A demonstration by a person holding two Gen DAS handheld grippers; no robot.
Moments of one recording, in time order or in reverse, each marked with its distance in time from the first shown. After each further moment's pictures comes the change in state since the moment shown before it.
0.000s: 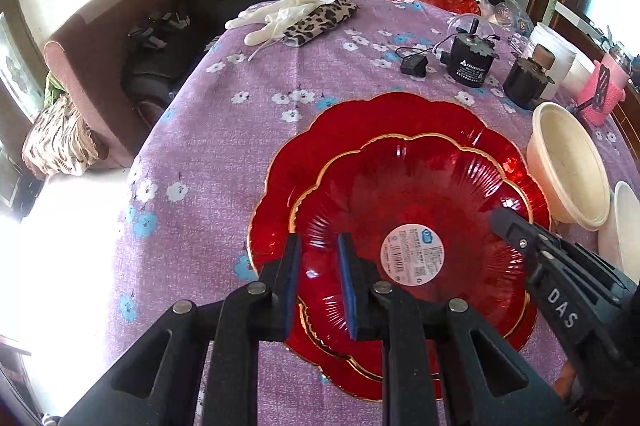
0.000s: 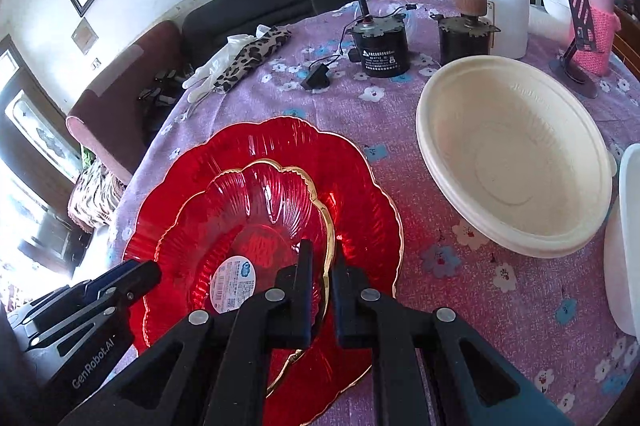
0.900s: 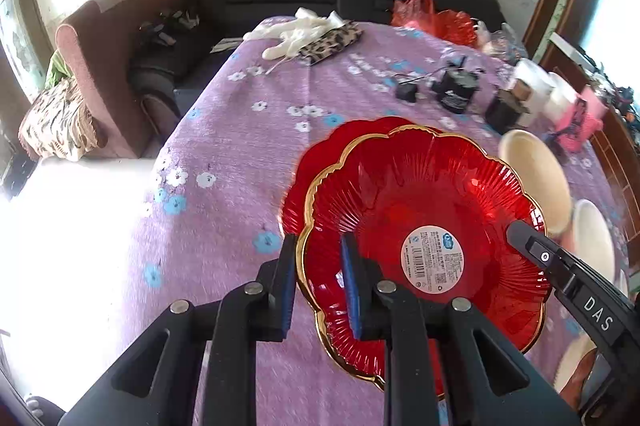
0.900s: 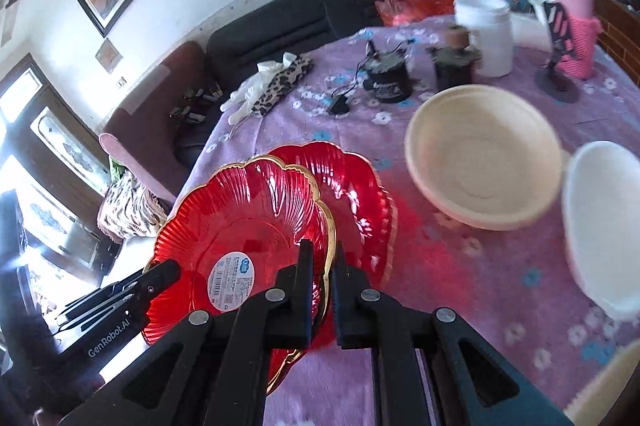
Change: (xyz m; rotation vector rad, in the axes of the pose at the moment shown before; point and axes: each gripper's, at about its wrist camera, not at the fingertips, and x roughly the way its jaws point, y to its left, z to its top) left arm -0.046 0.024 -0.008 -0.084 -0.025 -0.049; right arm -0.071 0.001 -0.003 0.034 -0.029 0.107
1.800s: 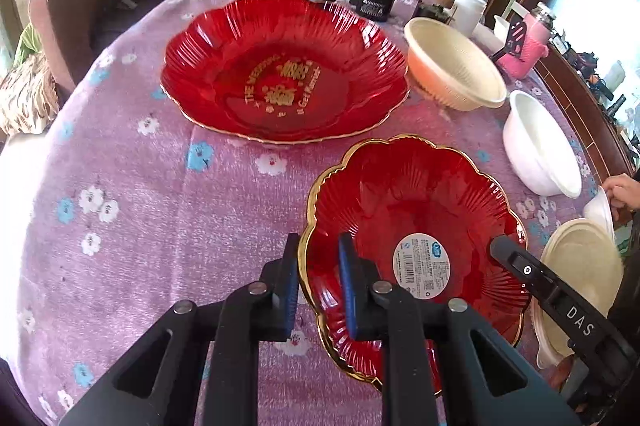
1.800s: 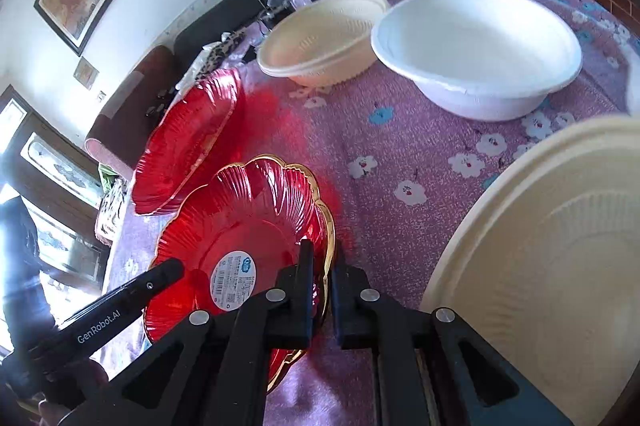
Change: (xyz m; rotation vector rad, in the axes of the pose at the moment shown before) left arm -0.013 -0.077 -0.130 0.019 0.068 -0.148; right arm -0.068 -0.110 -0.122 0.124 0.021 -0.029
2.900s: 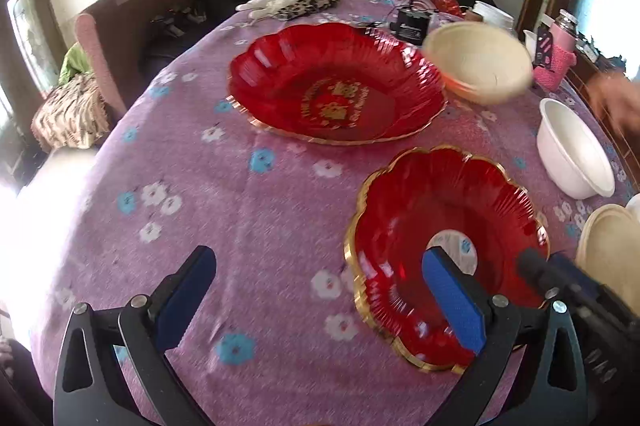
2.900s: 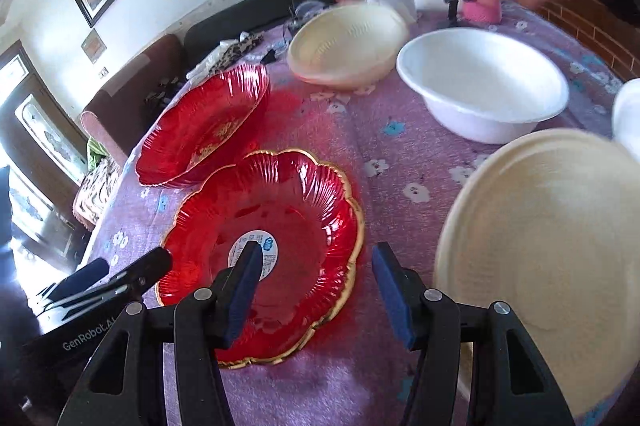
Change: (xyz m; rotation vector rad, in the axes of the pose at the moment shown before) left arm -0.015 0.001 -0.018 0.001 -0.119 0.181; right arm -0.014 0.026 -0.024 -0.133 -0.039 -0.076
